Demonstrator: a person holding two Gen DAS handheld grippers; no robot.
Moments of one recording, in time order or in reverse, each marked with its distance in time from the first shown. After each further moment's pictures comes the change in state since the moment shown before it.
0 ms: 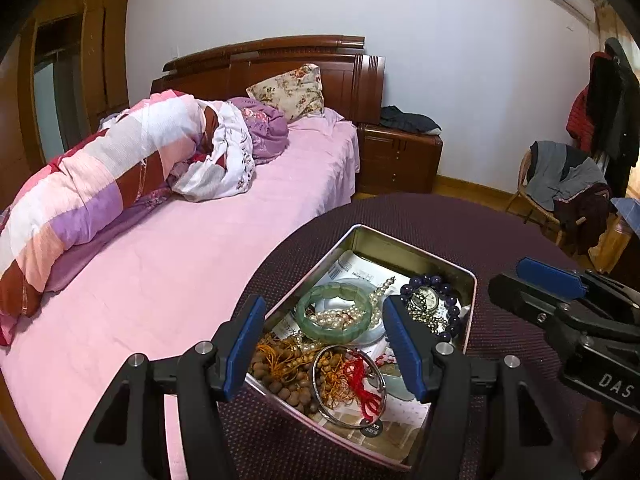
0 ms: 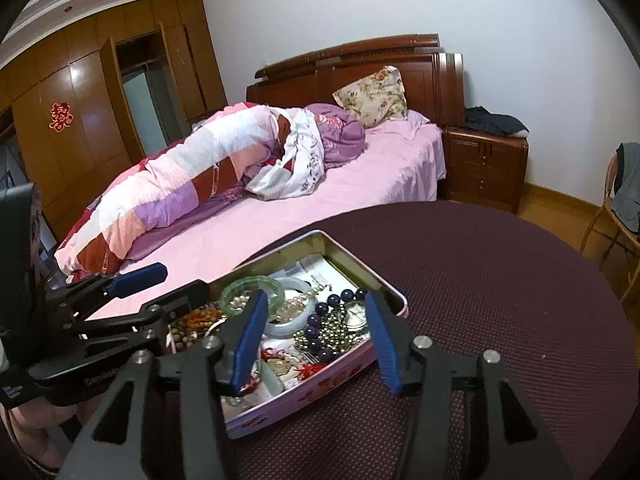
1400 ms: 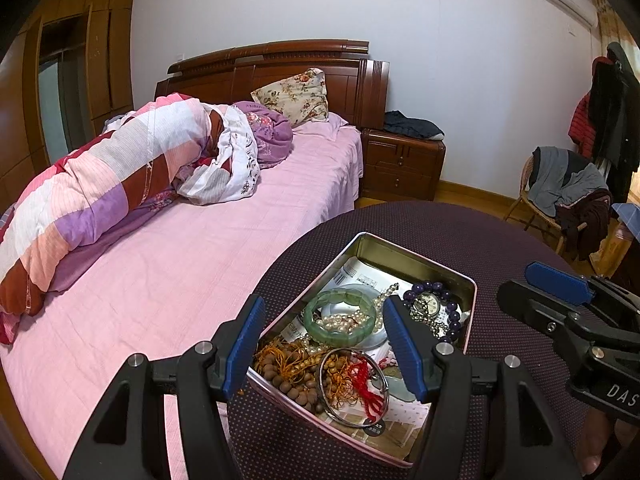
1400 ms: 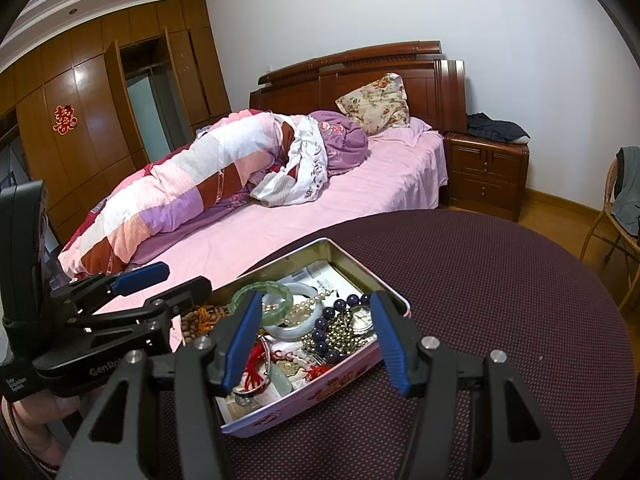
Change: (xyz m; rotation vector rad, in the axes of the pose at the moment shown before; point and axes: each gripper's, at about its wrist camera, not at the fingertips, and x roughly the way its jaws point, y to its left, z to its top) left arm -0.005 0.004 0.005 -0.011 -0.011 0.010; right arm -0.007 0.007 0.000 -0.003 -0.020 0.004
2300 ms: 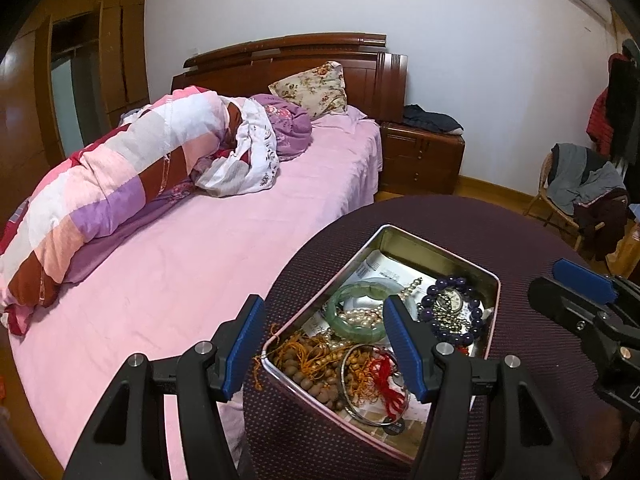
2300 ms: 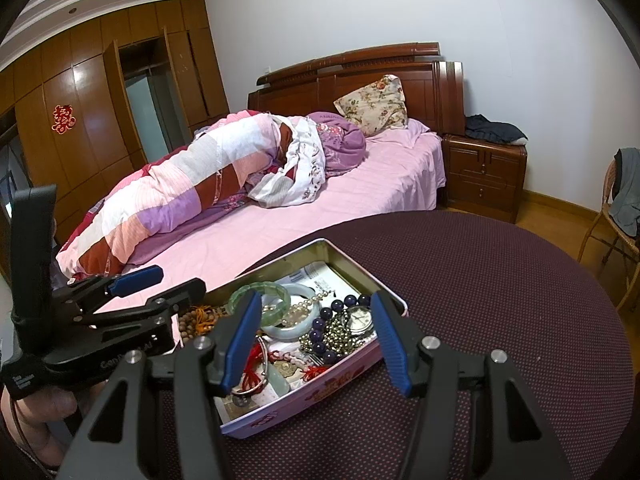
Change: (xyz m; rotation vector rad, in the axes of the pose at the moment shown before) left arm 0.008 0.005 -0.006 -0.013 0.022 0.074; right arm 0.001 -0.004 0.002 0.001 -0.001 -0.004
